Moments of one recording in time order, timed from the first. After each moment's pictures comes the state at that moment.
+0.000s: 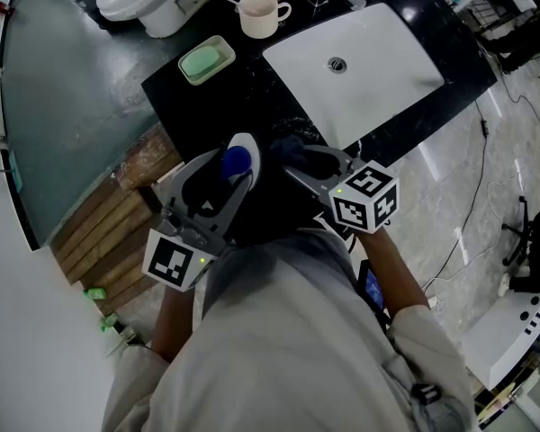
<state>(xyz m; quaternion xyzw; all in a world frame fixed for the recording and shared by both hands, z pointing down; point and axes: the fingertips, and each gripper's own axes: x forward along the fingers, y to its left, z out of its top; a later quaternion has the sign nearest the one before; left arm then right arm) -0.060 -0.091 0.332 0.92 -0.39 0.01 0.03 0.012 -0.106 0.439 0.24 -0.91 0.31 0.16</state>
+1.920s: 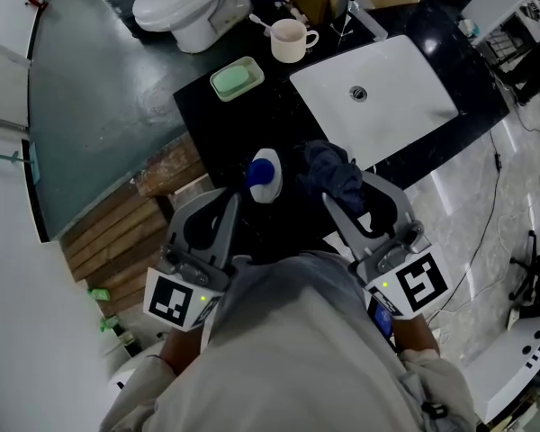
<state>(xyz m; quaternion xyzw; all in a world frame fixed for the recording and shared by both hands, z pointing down) -0.091 -0.063 0.269 0.88 -0.48 -0.02 0.02 0.033 -0.079 0.268 0.32 -0.95 0.06 0.05</state>
